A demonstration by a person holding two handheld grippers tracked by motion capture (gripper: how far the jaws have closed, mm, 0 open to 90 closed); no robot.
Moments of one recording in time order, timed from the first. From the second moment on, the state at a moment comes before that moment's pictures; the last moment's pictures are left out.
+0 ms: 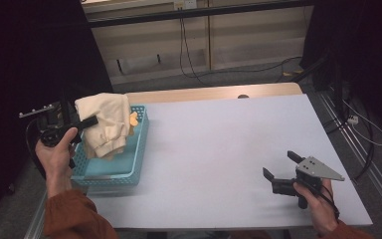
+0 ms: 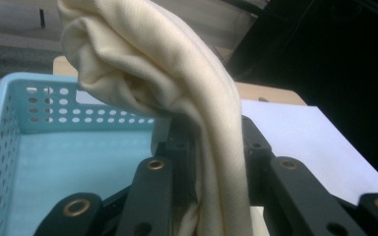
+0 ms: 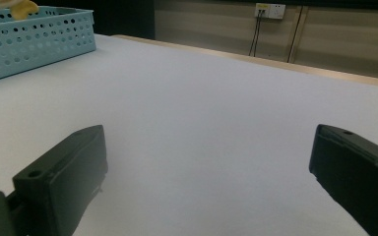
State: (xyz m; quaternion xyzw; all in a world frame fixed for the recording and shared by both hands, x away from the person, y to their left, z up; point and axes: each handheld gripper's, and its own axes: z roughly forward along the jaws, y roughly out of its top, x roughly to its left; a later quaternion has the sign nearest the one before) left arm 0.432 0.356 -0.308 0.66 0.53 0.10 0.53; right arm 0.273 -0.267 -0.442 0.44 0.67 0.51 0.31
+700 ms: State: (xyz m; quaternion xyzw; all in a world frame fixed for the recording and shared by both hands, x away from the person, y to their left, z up) left arm 0.448 0.359 -0.337 0.66 0.56 0.07 0.49; right arm 0.273 -0.267 -0.442 0.44 0.67 0.51 0.31
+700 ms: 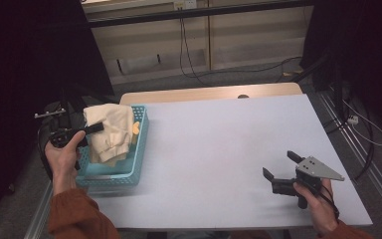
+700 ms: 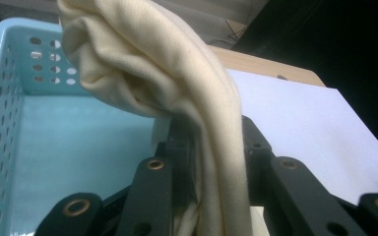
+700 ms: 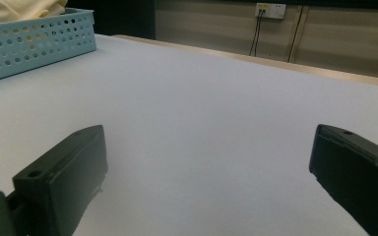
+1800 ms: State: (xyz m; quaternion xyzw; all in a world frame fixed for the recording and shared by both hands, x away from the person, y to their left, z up) left arm 0.465 0.342 -0.364 0.69 0.56 0.02 0.45; right arm 0.272 -0.268 -0.441 0.44 0.67 0.51 0.31
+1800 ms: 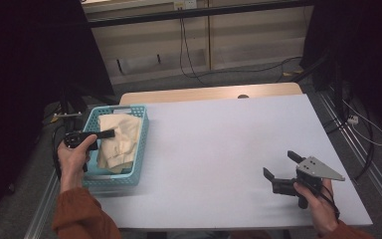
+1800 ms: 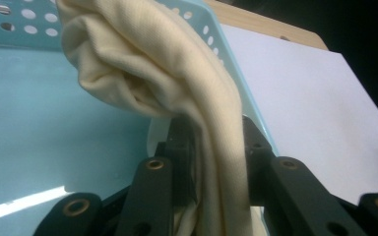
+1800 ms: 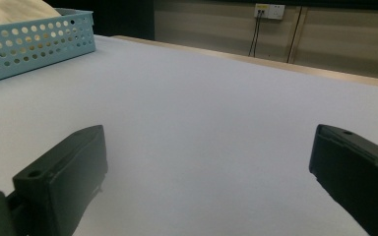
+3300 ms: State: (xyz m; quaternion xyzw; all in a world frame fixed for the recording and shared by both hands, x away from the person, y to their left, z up) left arm 0.477 0.335 -0.387 0.72 0.57 0.07 0.39; right arm 0.273 -0.267 -0.442 0.44 0.67 0.51 0.31
